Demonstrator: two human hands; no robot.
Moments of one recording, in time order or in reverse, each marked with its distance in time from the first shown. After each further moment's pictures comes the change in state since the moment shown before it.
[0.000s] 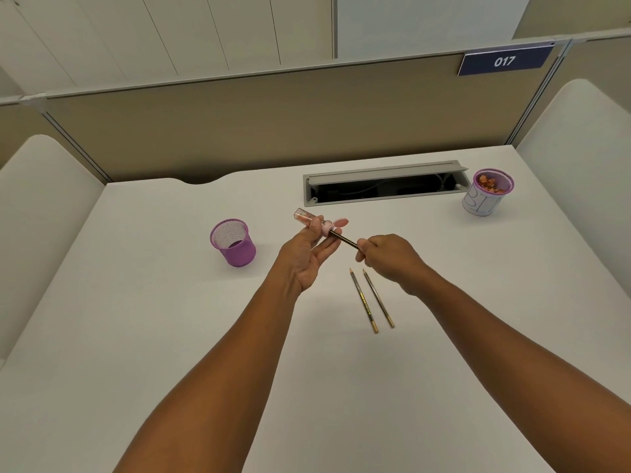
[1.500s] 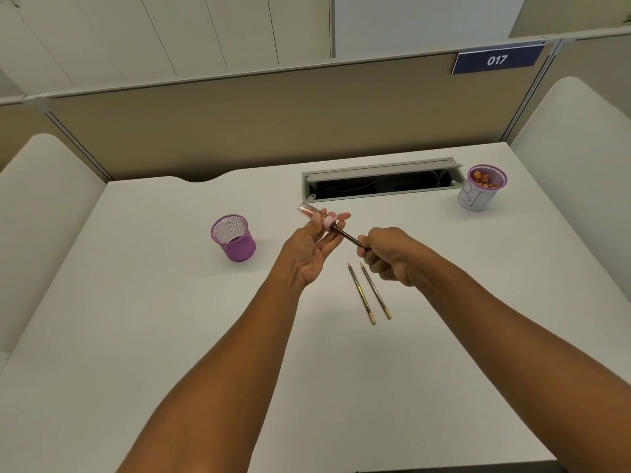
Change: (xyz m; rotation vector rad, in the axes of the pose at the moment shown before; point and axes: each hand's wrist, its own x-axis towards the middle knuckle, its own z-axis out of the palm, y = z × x) left_hand -0.014 -0.005 0.010 -0.054 -0.028 0.013; right_hand -0.017 -0.020 -0.015 0.369 -0.202 0.387
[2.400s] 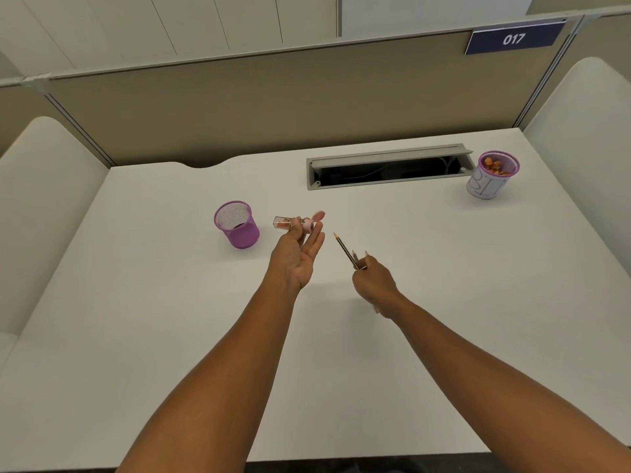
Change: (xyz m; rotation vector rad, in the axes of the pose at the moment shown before) left_hand -0.006 -0.009 -0.039 -0.204 0.186 0.005; right_hand 0.053 0.091 0.053 -0.205 0.225 -0.165
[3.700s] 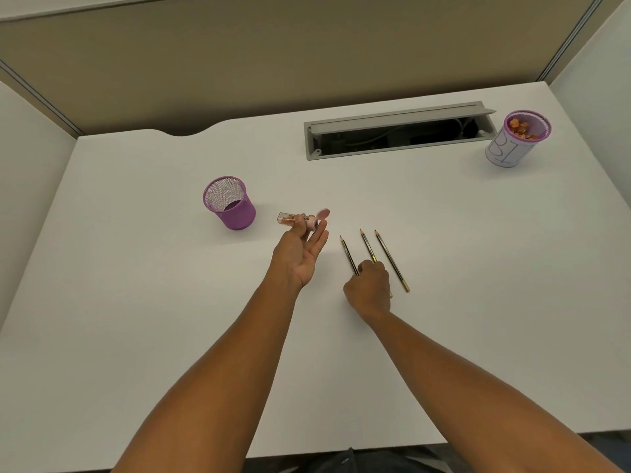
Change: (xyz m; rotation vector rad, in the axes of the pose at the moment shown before) left_hand 0.040 -0.010 -0.043 0.070 0.085 -0.135; right_hand 0.038 0.048 0.078 -0.307 0.268 0.004
